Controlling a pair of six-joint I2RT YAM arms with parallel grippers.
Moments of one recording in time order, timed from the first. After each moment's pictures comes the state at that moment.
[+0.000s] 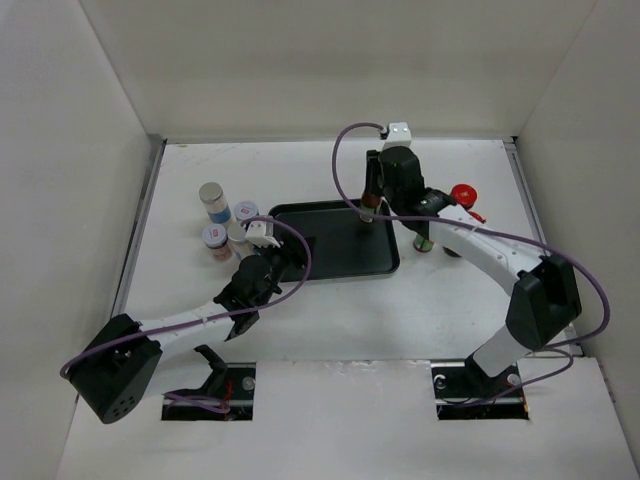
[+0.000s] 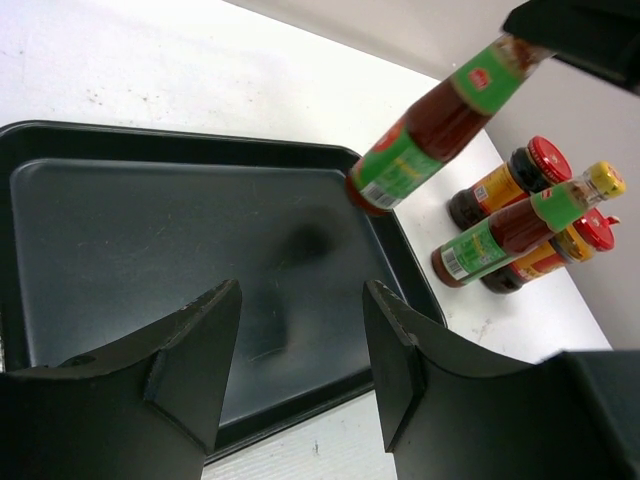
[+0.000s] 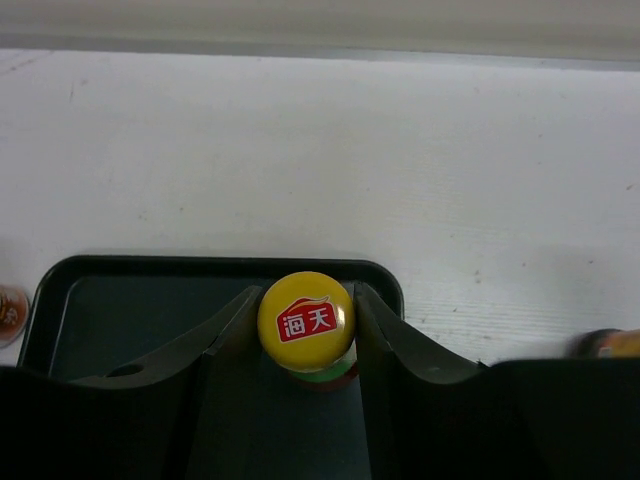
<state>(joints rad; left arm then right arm) -0.73 1.14 0.31 0.78 -0.33 -0.58 0.58 1.57 1.31 -0.09 0.41 0.23</state>
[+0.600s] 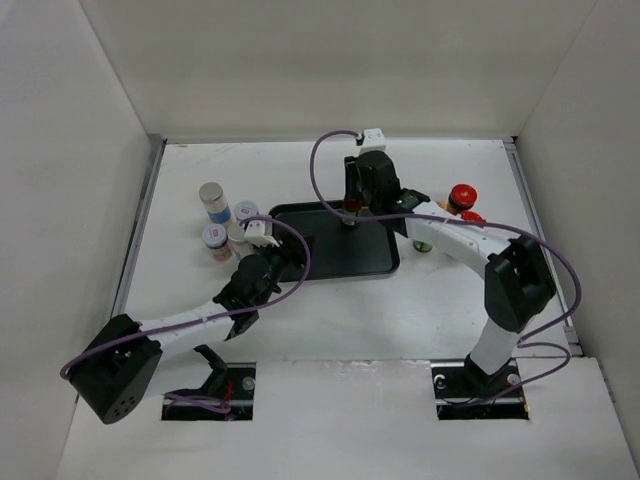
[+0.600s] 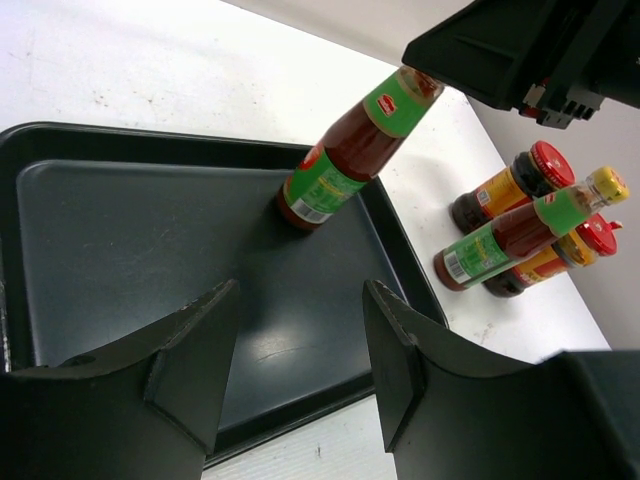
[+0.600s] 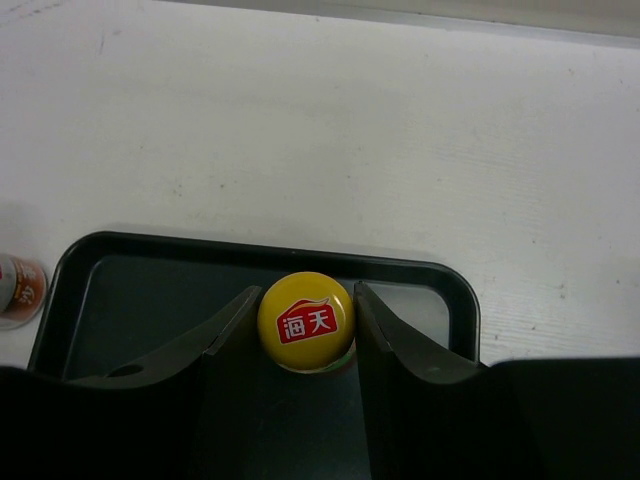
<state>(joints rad) -0.72 1.14 0.31 0.78 -0.33 -0.58 0.65 1.73 1.36 -0.04 0.39 0.24</state>
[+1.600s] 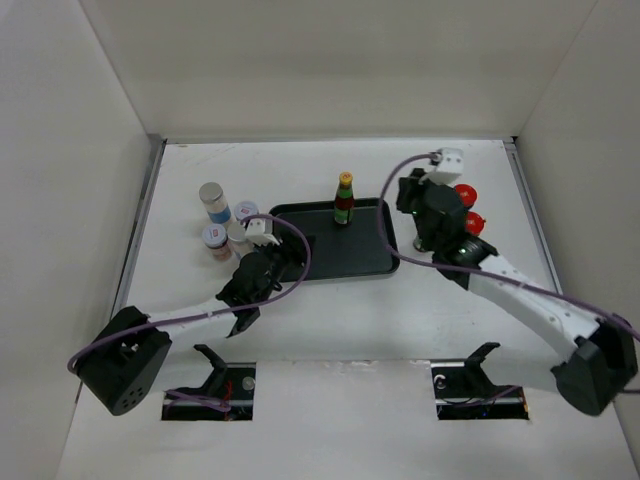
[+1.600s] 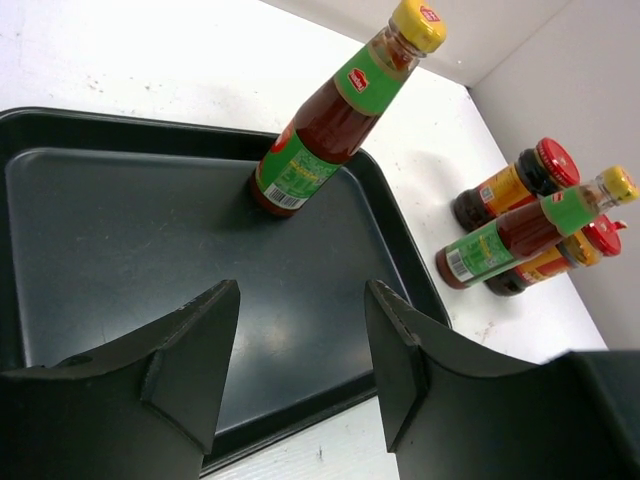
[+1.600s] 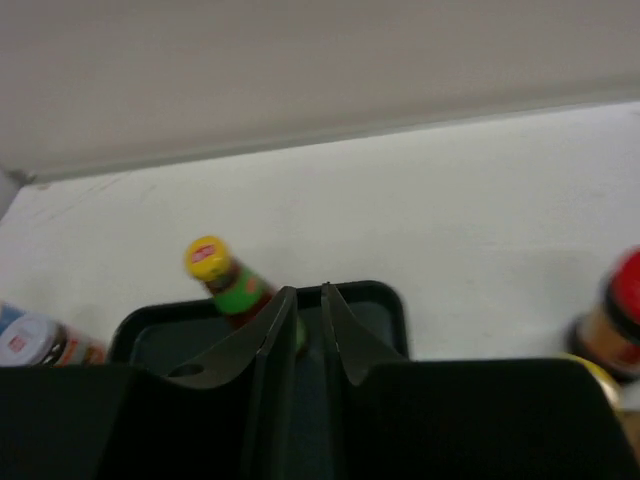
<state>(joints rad) -0.69 1.20 0.31 0.83 -0.29 -0.61 0.65 1.25 0.97 0.19 0.50 0.29</state>
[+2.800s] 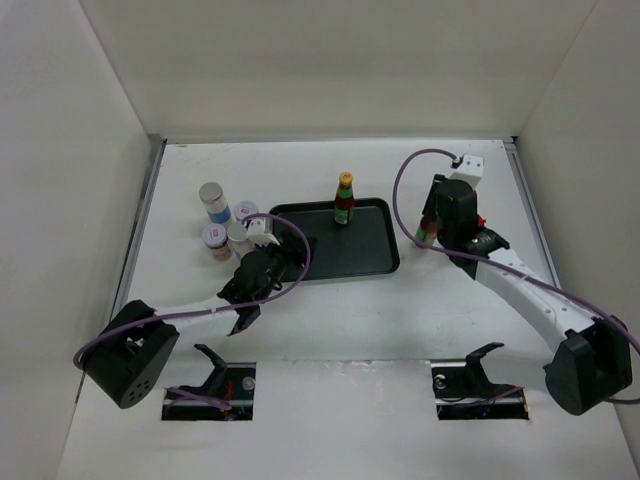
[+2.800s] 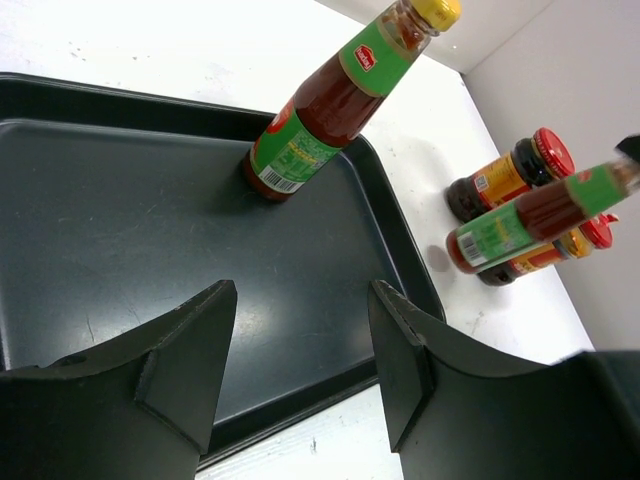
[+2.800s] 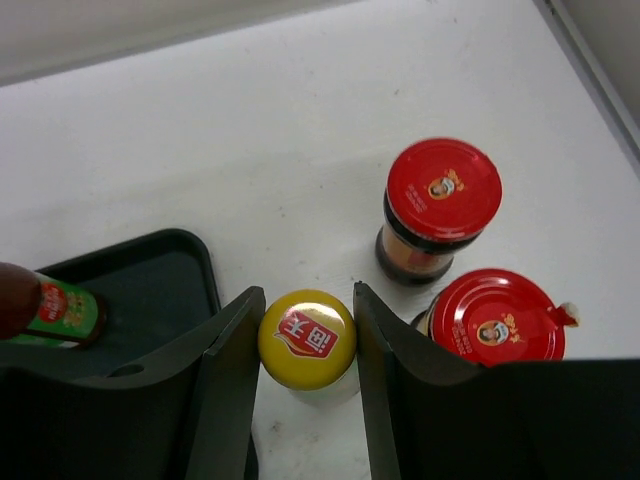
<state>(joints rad) -0.67 1.25 0.30 0.85 -0.24 -0.66 0.42 1.20 0.88 -0.06 0.59 0.30</state>
